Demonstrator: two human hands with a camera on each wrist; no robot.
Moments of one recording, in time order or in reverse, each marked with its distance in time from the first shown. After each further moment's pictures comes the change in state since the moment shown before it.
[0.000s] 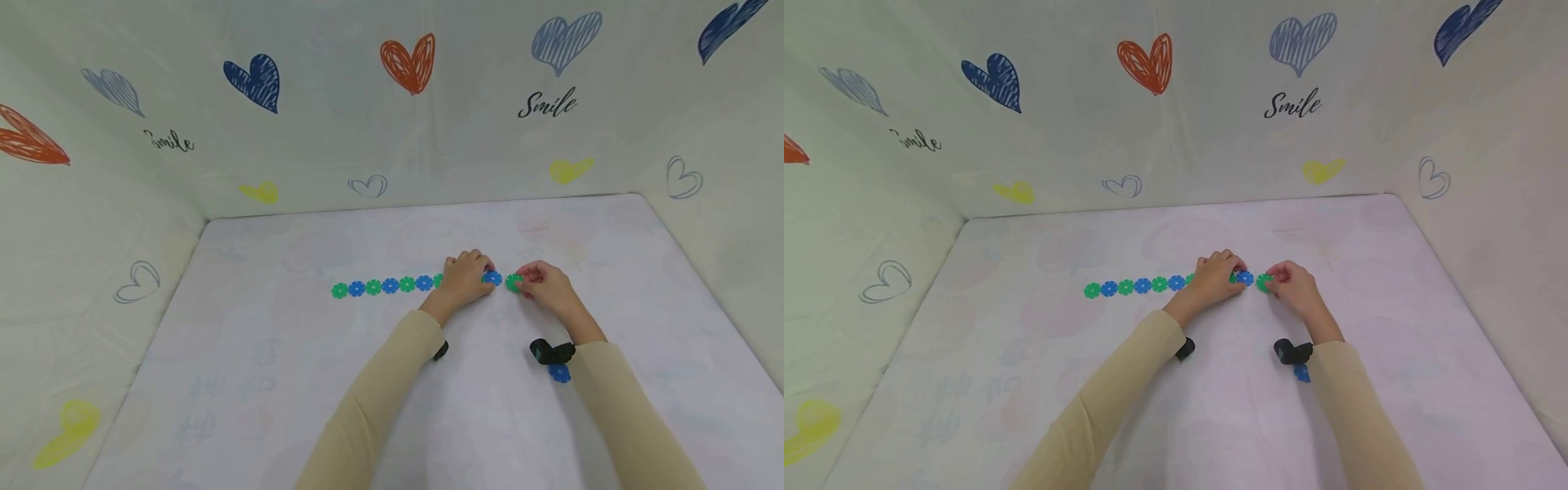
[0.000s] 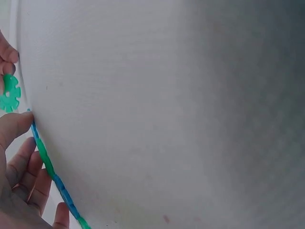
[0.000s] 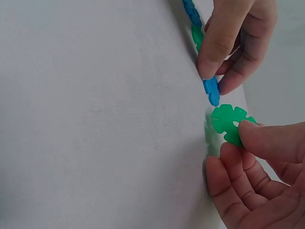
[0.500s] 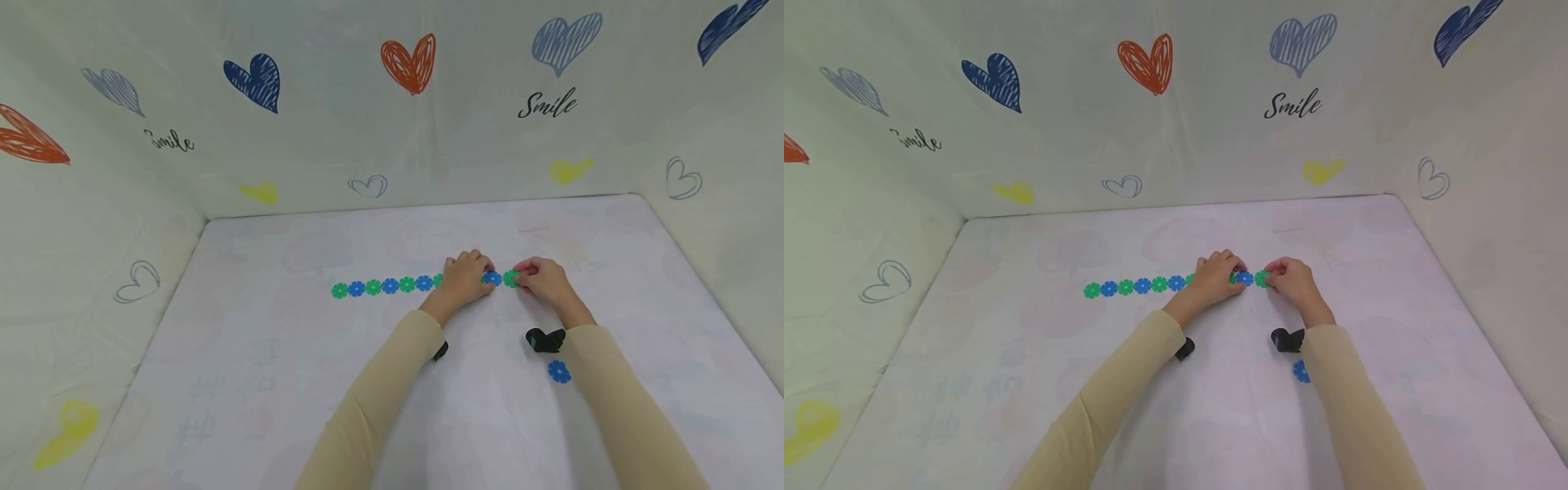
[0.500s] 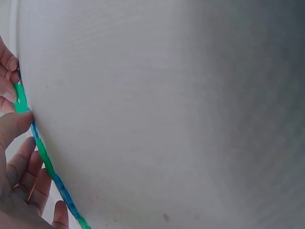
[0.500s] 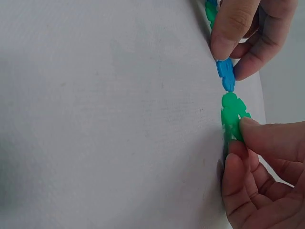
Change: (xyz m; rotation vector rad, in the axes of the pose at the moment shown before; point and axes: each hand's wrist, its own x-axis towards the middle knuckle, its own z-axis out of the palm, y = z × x) left_hand 0.000 0.000 -0.001 0.000 -0.007 0.005; right_hand 0.019 -0.001 0.000 -0.026 -0.045 0.064
